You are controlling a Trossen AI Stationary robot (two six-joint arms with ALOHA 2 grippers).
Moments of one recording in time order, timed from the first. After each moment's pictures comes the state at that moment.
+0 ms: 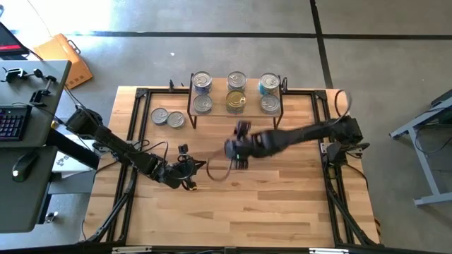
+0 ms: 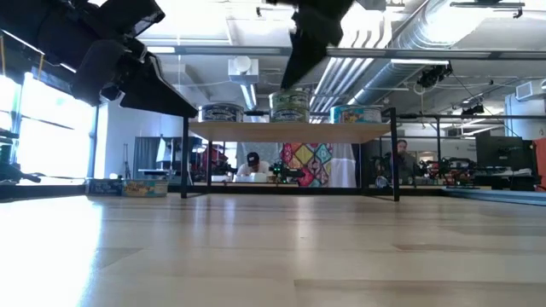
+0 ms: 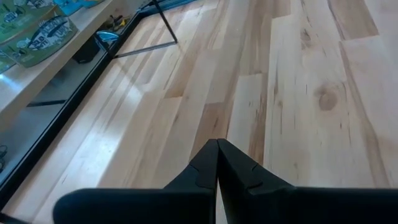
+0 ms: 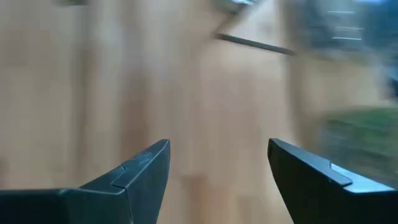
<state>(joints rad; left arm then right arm) -0.49 1.41 0.56 0.17 -0.82 -0.10 0.14 1.82 1.59 -0.82 0.52 -0.08</state>
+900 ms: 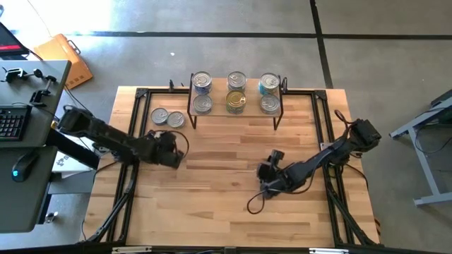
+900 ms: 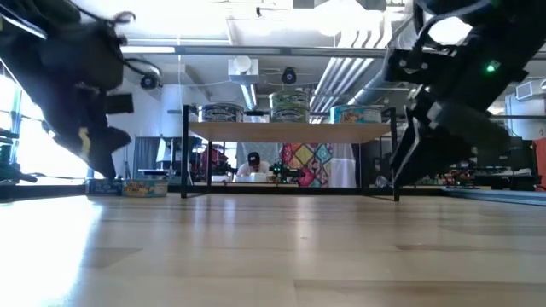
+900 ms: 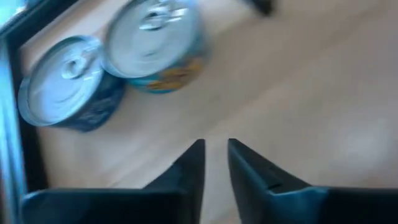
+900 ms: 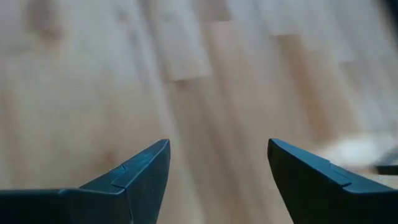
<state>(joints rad) -0.22 1.29 0.48 -0.73 -0.75 -1.09 0.47 1.67 0.88 -0.53 0.67 0.60</state>
